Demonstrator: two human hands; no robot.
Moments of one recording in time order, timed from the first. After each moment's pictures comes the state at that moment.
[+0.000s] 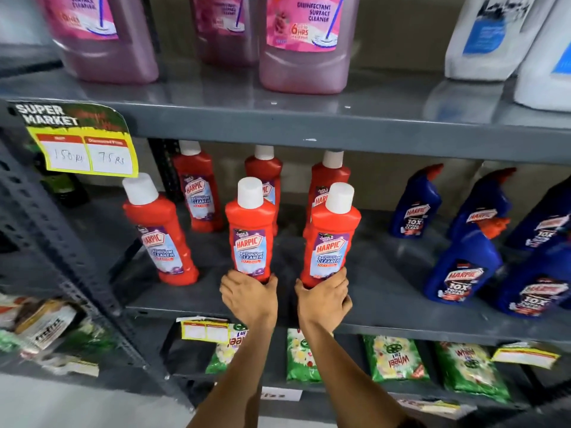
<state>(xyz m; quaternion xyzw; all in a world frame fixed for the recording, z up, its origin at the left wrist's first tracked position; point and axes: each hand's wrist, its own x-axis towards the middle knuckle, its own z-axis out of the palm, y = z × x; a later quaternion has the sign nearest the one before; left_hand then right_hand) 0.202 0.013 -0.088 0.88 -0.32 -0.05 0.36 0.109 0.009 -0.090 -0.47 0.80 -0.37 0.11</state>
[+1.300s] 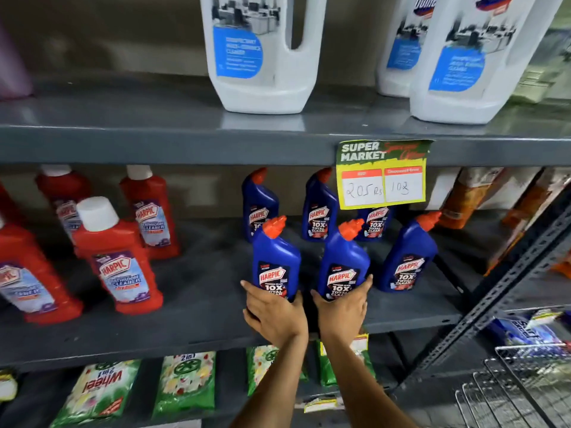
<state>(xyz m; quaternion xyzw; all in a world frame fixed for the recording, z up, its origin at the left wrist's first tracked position) -0.195 -0.009 -0.082 0.81 -0.39 -0.13 0.42 -0.267 -0.003 -0.068 -0.39 0.77 -0.48 0.14</state>
